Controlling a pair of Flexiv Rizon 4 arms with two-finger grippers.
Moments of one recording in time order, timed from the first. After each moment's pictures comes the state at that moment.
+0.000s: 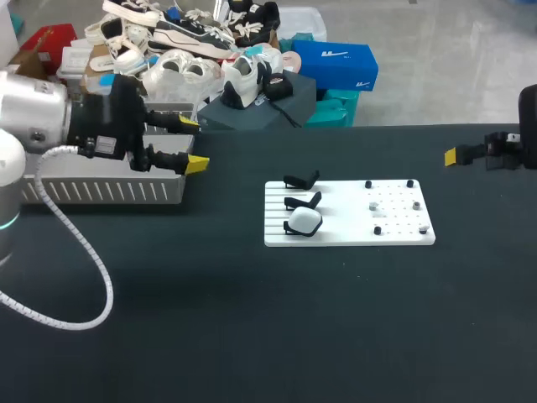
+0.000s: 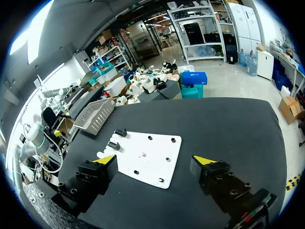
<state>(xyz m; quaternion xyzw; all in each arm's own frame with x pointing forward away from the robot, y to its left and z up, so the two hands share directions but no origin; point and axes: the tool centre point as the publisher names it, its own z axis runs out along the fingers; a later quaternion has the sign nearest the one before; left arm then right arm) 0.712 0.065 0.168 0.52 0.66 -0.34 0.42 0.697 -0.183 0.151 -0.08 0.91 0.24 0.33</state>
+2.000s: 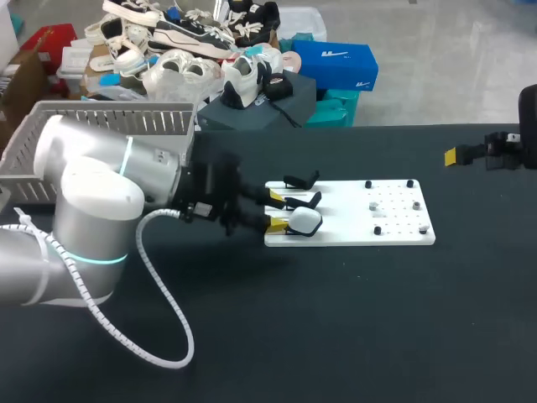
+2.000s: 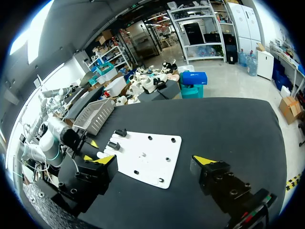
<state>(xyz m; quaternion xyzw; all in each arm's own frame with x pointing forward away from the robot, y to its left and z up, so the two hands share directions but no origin) 0.690 -0.058 0.039 0.60 0.60 -0.36 0.38 0.697 -0.183 0.151 -0.08 0.91 0.24 0.33</state>
